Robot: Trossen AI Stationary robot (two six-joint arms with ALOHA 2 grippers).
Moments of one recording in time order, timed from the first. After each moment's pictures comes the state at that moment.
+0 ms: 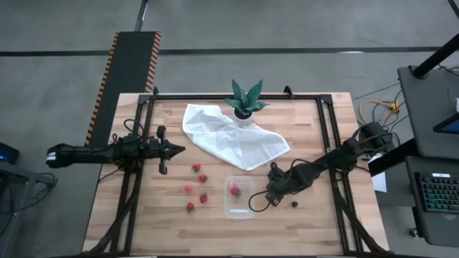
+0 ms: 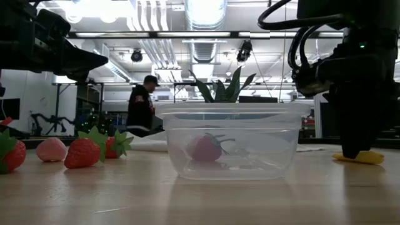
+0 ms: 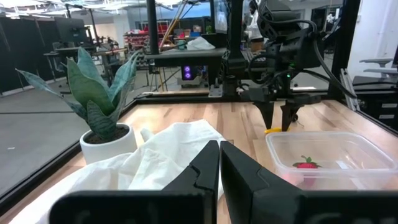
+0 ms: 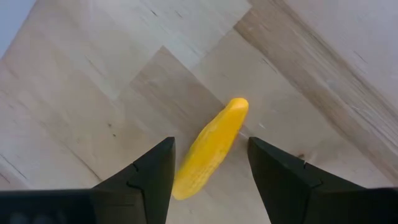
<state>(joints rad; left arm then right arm) 0.04 0.23 0.01 0.18 -0.07 0.06 0.42 1.65 0.85 -0.56 0.06 1.21</state>
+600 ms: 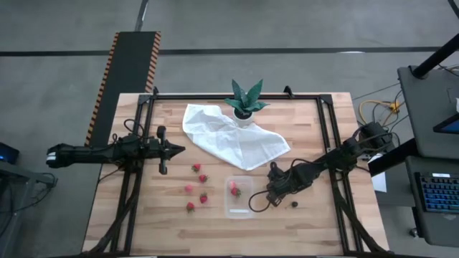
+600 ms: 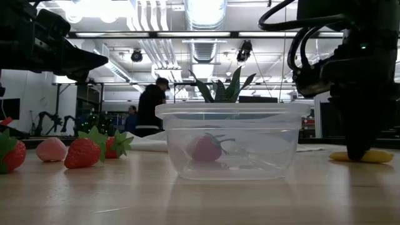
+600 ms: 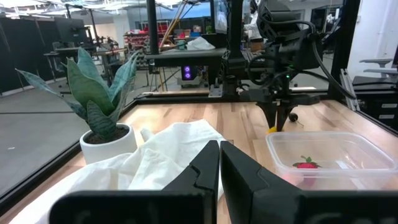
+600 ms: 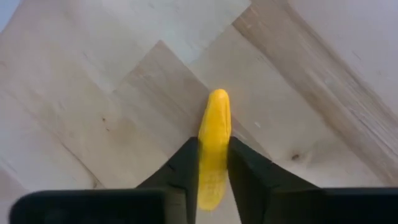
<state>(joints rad) 0.04 0.23 0.01 0.18 -0.07 0.06 0.42 1.64 0.84 -0.57 0.04 1.18</state>
